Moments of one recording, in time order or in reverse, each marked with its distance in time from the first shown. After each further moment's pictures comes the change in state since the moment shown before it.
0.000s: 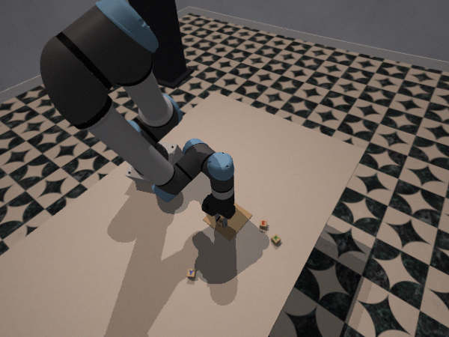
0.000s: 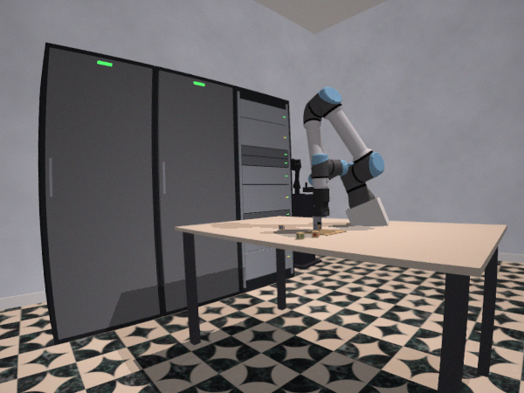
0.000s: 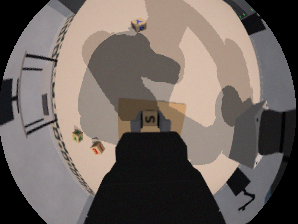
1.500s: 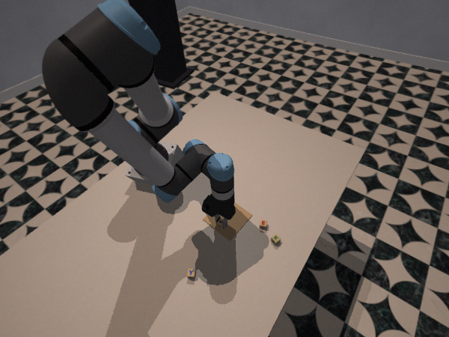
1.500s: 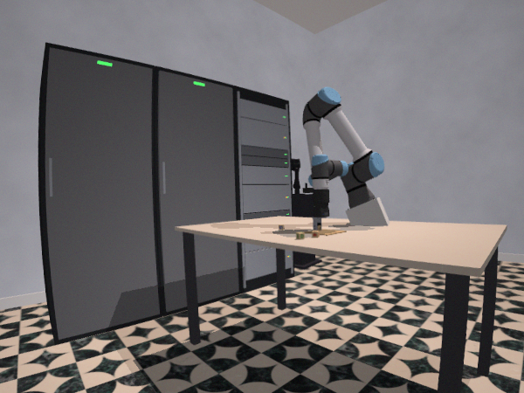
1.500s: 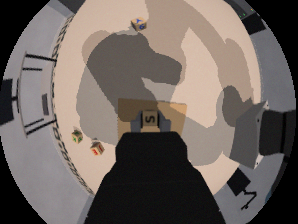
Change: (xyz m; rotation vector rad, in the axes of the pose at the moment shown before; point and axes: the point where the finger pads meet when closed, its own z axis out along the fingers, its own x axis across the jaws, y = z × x) arm 0.000 0.000 0.003 0.000 -0.001 0.000
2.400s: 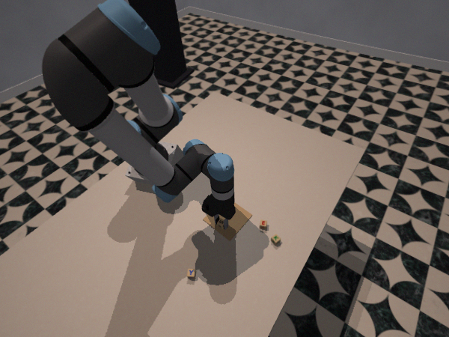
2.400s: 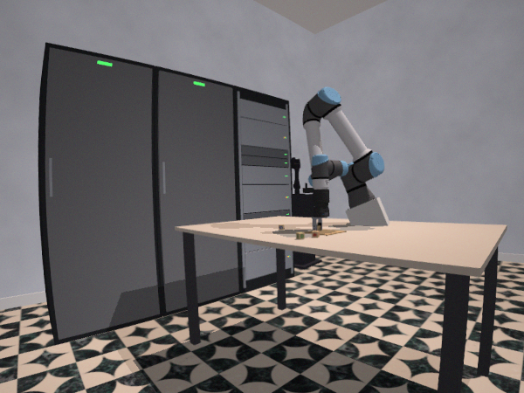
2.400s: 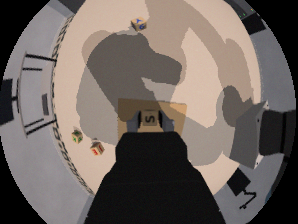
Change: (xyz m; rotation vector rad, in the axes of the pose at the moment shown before) arm 0.000 0.000 0.000 0.000 0.000 0.000
